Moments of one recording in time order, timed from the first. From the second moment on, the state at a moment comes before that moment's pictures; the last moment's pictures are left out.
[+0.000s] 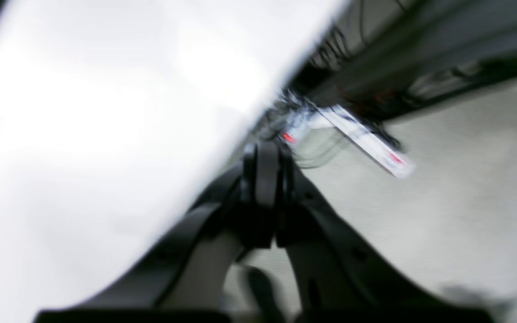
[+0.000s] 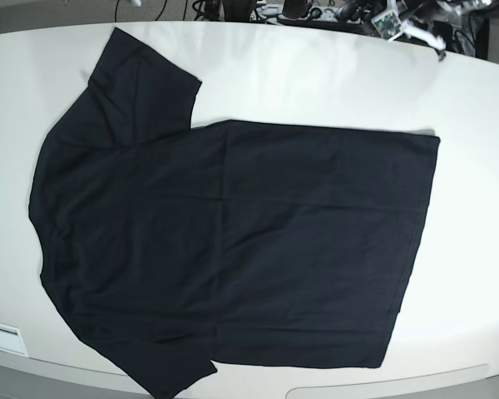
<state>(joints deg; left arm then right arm) 62.8 -45.2 -10.1 131.3 -8.3 -23.6 29.5 -66.7 21.1 -11.7 133.3 -22.5 2.5 -40.7</state>
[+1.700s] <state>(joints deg) -1.8 -68.2 47.1 93.3 15.6 -17.3 3.3 -44.4 20.8 -6.6 122.5 -19.3 8.1 -34.9</state>
